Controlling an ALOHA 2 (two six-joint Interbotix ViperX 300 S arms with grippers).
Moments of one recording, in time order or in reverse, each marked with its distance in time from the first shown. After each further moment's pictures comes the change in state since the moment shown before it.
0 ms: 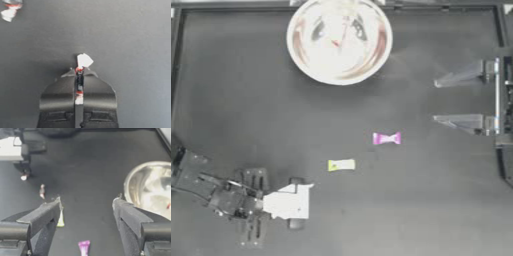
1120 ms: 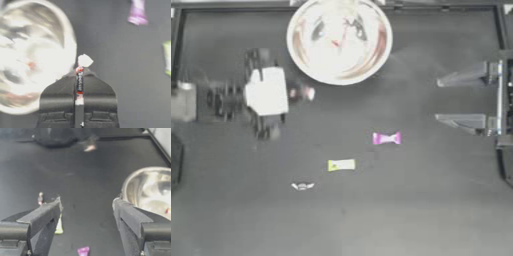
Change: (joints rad) left arm 0.535 -0.371 -0.026 0.675 -0.285 0.017; right arm 0.002 -0.035 0.060 0.014 -0.095 0.008
